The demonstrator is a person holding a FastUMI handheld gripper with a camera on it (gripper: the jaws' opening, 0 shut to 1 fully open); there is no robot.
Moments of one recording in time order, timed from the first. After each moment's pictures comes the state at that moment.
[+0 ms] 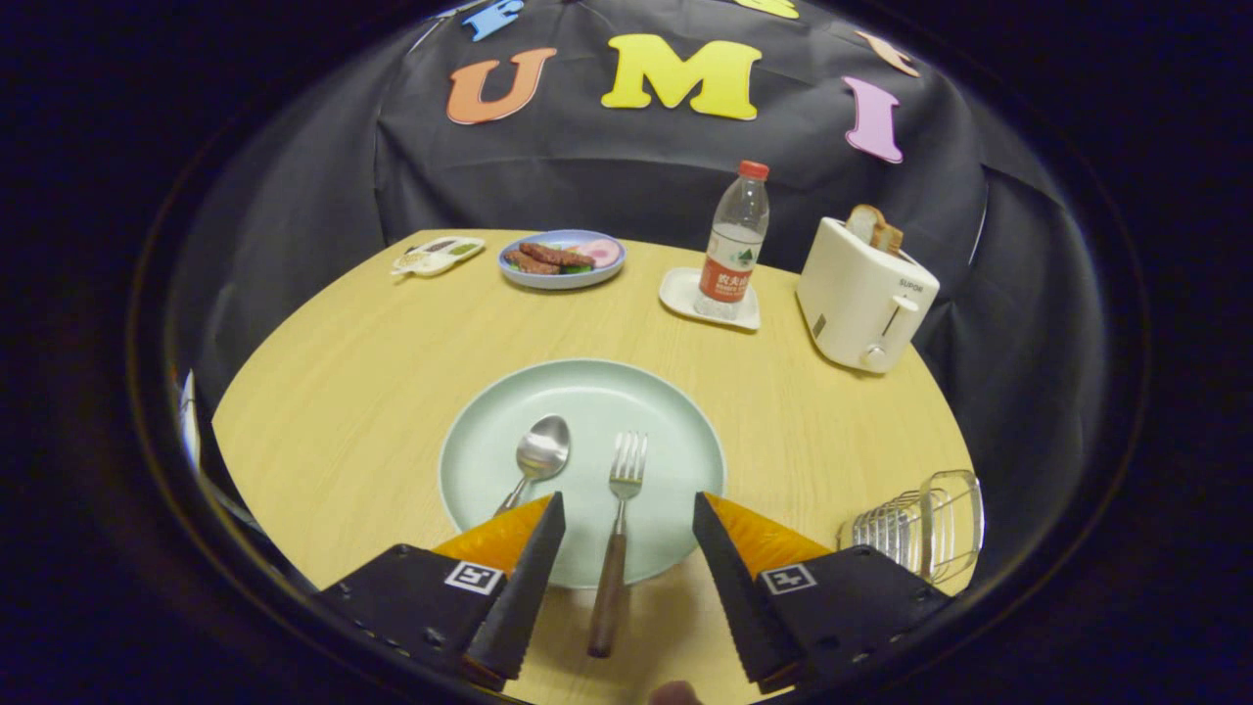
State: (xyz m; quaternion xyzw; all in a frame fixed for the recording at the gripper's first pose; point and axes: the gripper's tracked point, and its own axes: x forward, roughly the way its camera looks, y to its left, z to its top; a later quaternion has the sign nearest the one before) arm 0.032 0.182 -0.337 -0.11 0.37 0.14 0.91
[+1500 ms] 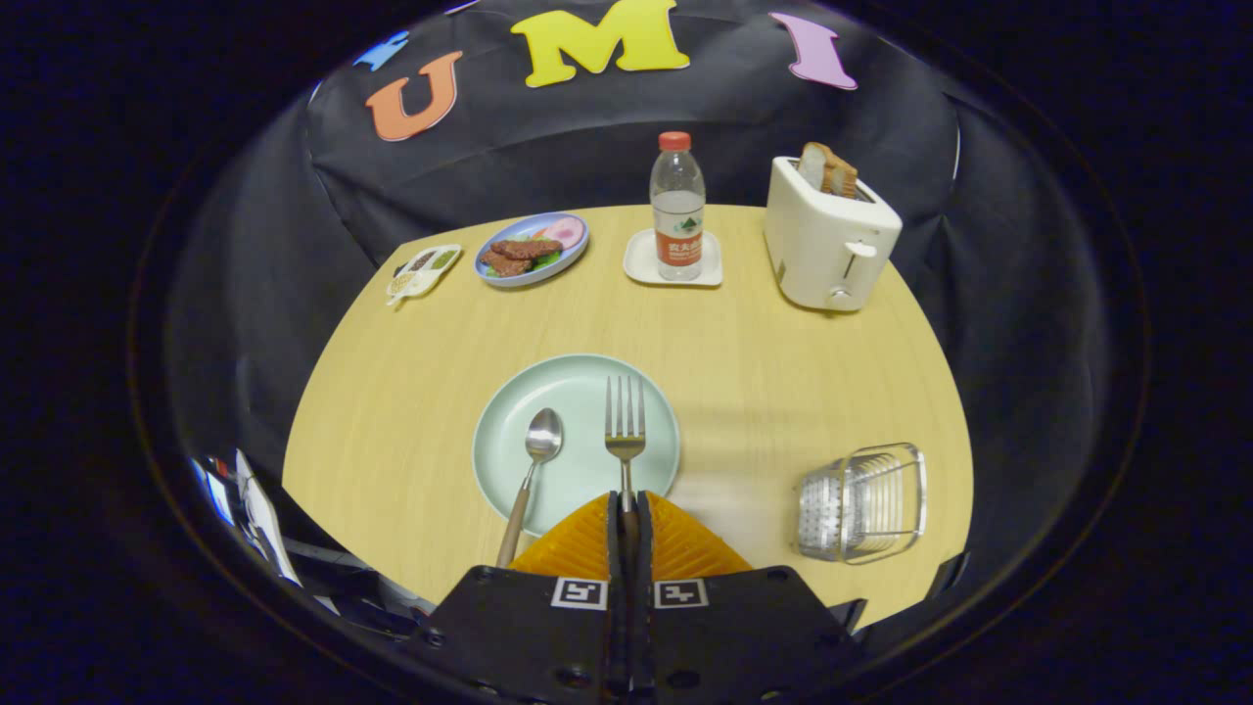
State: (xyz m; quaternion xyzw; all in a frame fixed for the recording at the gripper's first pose) arm 0.017 0.127 -0.246 -0.02 0.50 0.13 0.86
